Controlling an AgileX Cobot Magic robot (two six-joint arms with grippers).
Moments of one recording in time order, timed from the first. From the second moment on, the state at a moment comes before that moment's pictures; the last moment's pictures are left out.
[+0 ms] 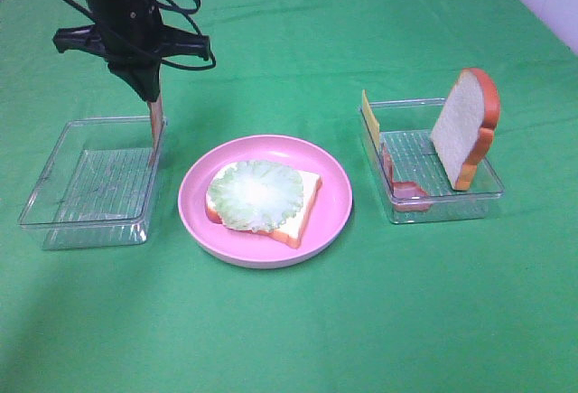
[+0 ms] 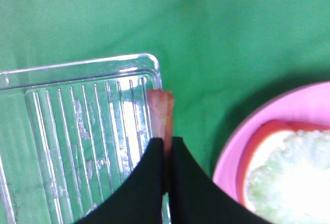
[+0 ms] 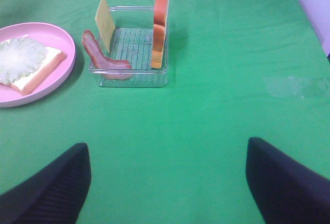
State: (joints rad) left arm -0.36 2.21 -1.96 0.04 1.13 -0.32; right arm 0.03 0.00 -0.51 0.09 1.06 -0.09
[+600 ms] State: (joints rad) left arm -0.40 2.09 -1.96 -0.51 1.18 -0.01; right arm 0.03 0.00 -0.51 0.09 1.06 -0.09
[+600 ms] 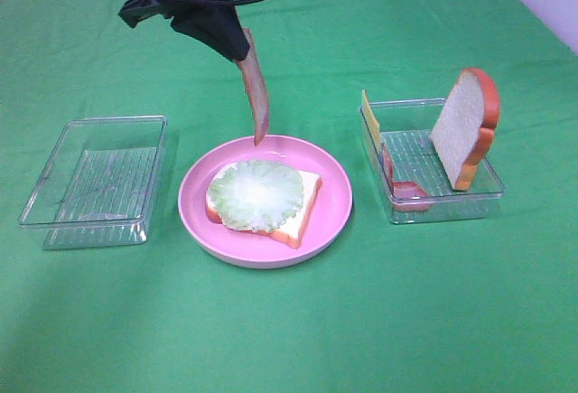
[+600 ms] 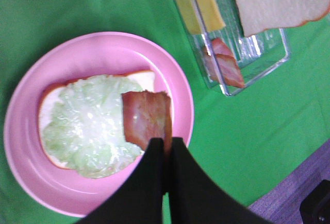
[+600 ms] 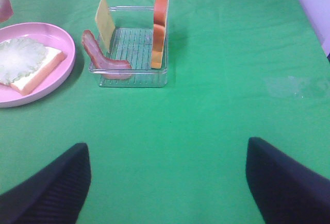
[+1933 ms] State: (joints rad) left arm -0.52 2.23 -1.96 -0.27 1.21 -0.27; right arm 0.03 0.00 -0.51 0.09 1.06 -0.09
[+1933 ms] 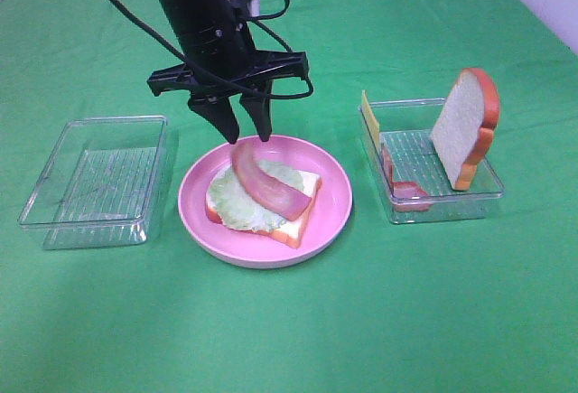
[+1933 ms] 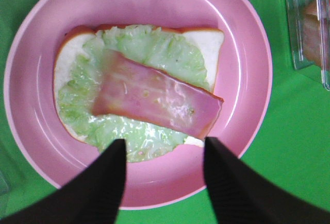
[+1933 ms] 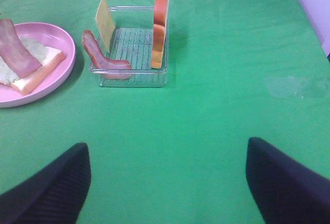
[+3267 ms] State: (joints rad) left arm -0.54 1.56 -1.42 -0.04 1.21 -0.19; right arm 0.03 0.00 -0.51 0.09 1.06 -0.09
